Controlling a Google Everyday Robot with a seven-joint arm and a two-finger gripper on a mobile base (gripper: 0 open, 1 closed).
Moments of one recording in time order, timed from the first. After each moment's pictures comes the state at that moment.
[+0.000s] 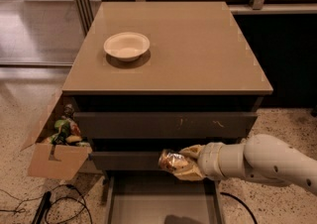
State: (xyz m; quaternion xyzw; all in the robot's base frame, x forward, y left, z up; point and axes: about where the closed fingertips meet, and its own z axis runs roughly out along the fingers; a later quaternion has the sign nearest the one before) arm 0.455 -0.084 0.621 -0.54 0.73 0.18 0.38
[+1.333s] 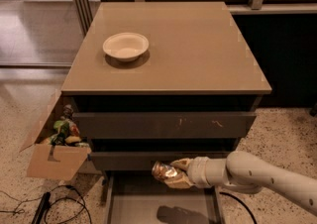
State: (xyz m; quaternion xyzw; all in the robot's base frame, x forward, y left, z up) arm 0.484 -0.059 0.490 -0.51 0.72 0.26 0.39
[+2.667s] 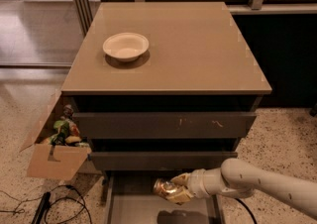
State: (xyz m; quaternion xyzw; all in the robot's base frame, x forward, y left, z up) arm 0.462 -0.064 0.400 -0.51 0.74 0.31 0.32
